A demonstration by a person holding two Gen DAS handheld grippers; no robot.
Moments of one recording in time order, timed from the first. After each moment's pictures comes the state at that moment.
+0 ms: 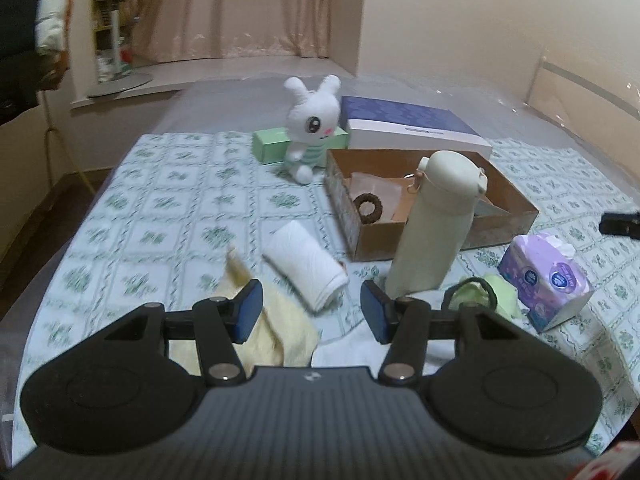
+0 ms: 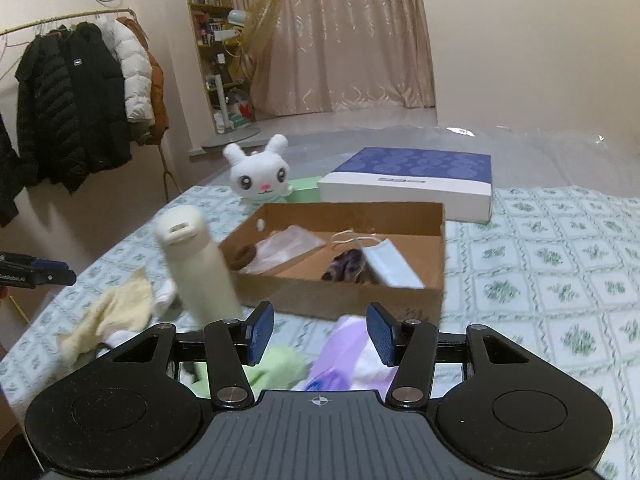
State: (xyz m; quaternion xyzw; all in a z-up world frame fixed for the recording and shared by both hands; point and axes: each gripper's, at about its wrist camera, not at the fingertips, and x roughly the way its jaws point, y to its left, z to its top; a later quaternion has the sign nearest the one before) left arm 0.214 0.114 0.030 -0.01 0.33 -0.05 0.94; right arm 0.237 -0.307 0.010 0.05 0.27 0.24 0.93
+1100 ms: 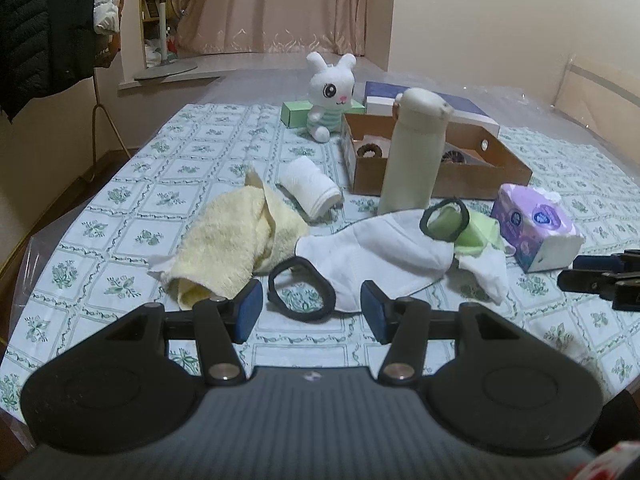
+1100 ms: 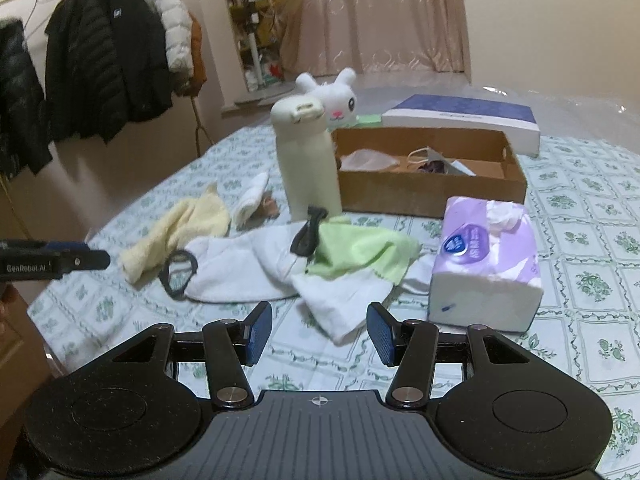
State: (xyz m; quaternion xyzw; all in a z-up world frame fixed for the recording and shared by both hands) left arm 0.100 0.070 -0.007 -0.02 0.33 0.02 0.94; right arm 0.132 -0.223 -0.039 0.03 0.32 0.27 0.91
